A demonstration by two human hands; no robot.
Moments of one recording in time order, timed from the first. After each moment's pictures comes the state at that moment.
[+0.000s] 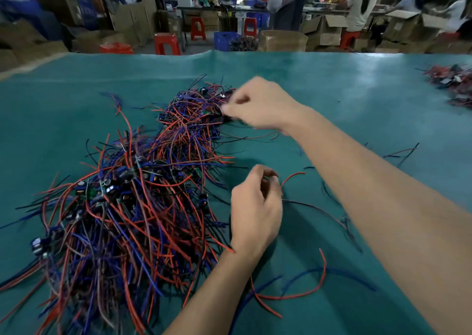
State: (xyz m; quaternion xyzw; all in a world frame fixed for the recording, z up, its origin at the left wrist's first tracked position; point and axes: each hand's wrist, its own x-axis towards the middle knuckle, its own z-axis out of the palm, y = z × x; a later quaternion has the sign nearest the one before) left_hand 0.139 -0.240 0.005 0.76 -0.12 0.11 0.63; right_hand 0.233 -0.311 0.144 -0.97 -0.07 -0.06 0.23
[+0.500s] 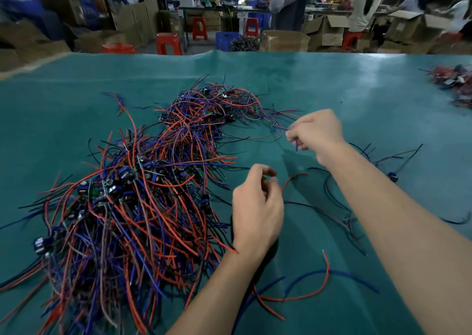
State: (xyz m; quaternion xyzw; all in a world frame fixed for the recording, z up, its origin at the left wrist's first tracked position) left_hand 0.140 -0.239 0.005 0.77 -0.11 0.12 0.61; right_hand 0.234 -0.397 0.070 -0.84 0.22 -0.18 0.47
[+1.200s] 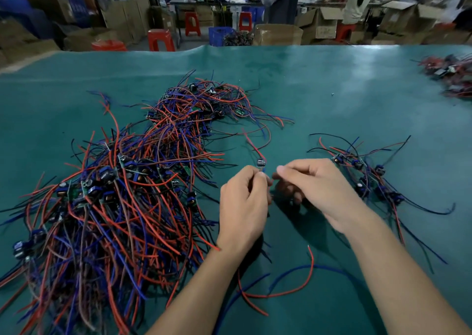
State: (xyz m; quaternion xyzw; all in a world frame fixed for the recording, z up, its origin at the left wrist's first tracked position) left_hand 0.138 -0.239 0.009 0.76 -0.11 0.06 0.64; right_hand 0.118 -0.383 0.037 -0.79 0.07 -0.04 0.61
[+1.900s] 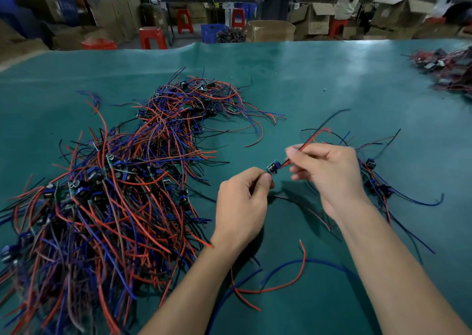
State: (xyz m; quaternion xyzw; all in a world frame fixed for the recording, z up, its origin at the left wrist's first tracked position) left_hand 0.138 -0.238 0.004 0.81 -0.19 0.09 0.54; right_hand 0.124 -0.394 0.036 -0.69 0.13 -0.23 0.68
